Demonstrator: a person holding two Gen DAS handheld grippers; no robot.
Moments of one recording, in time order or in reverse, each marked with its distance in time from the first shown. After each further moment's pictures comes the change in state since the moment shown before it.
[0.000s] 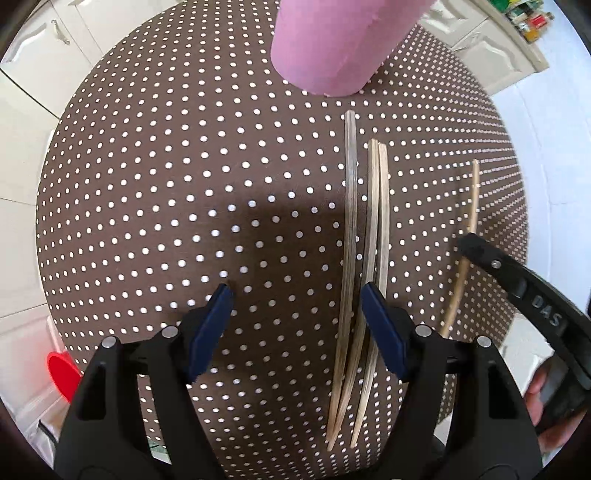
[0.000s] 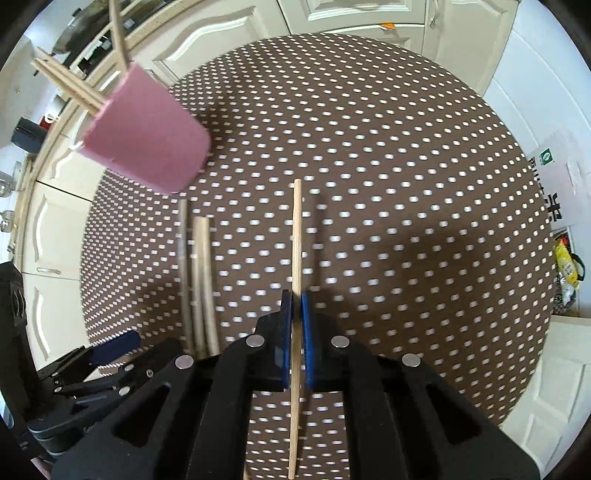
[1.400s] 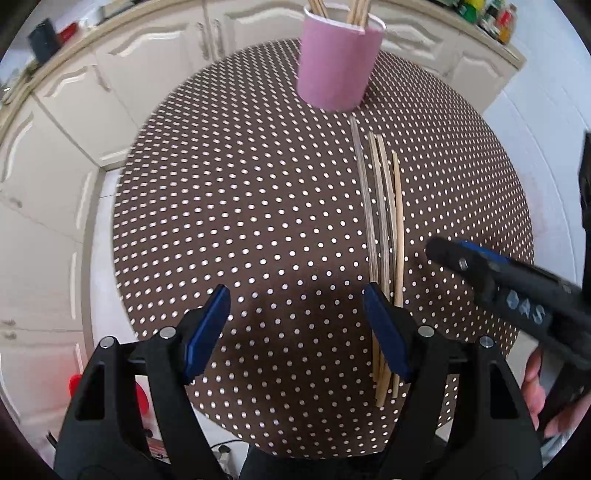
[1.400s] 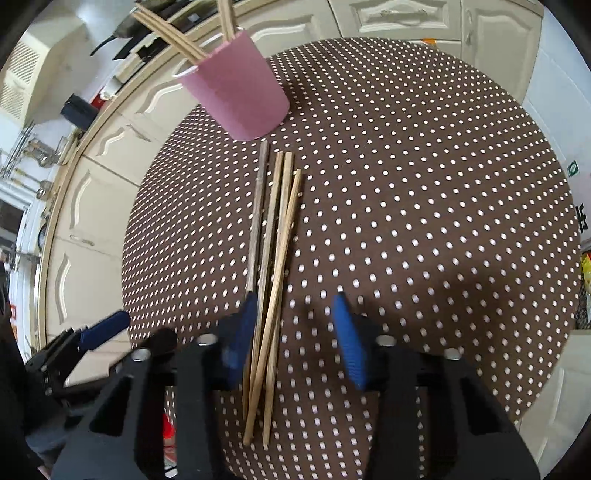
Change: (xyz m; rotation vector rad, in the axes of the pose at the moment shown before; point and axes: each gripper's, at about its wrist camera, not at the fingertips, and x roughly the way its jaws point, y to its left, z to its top) left arm -0.058 0.027 -0.111 0.096 -0.222 0.083; right arm -0.002 0.042 -0.091 -0.082 -0.082 0.152
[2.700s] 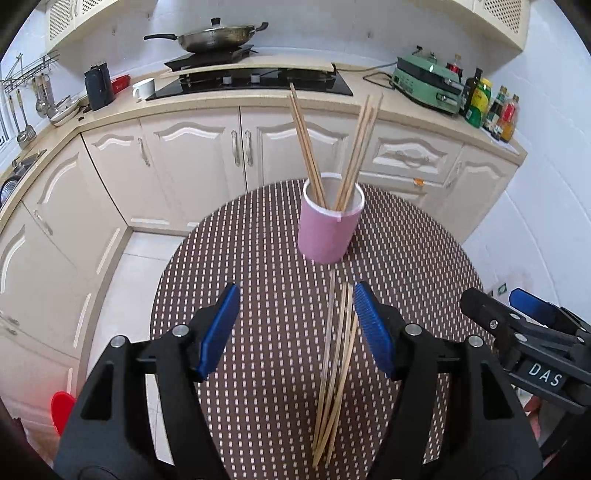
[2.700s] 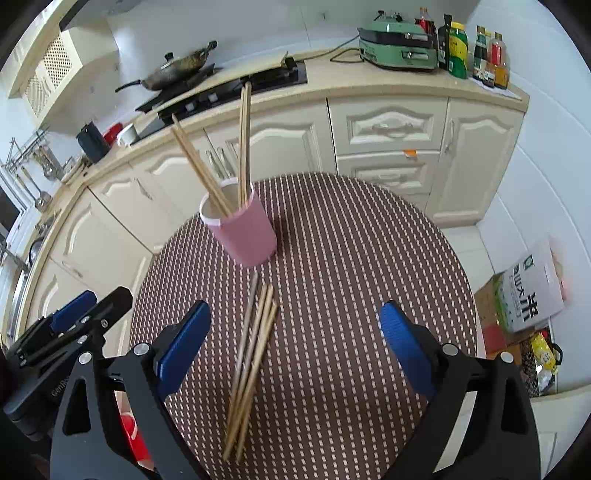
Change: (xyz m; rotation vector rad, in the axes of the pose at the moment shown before) left arm -0.112 -0.045 0.035 -0.136 -0.410 0.092; right arm -0.123 0.002 0.032 -0.153 -0.290 -0.101
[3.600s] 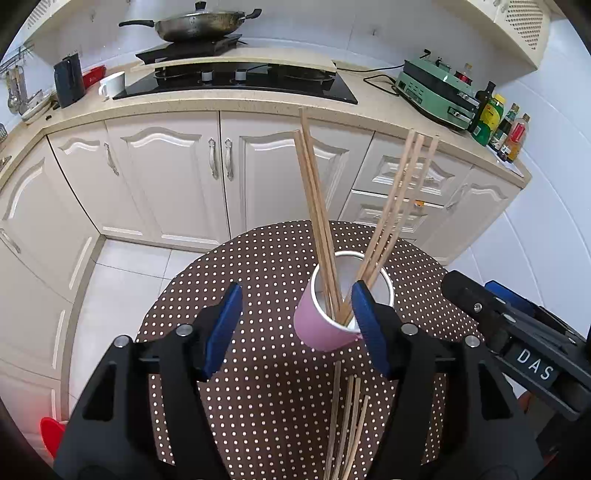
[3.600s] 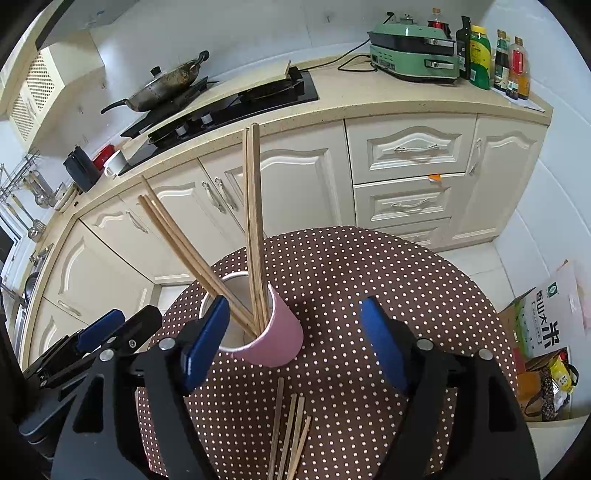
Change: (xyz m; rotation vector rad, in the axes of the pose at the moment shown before) left arm 0.101 0.020 0.107 -0.033 0.018 -0.085; right arm 0.078 0.033 0.117 0.038 -0.054 0.021
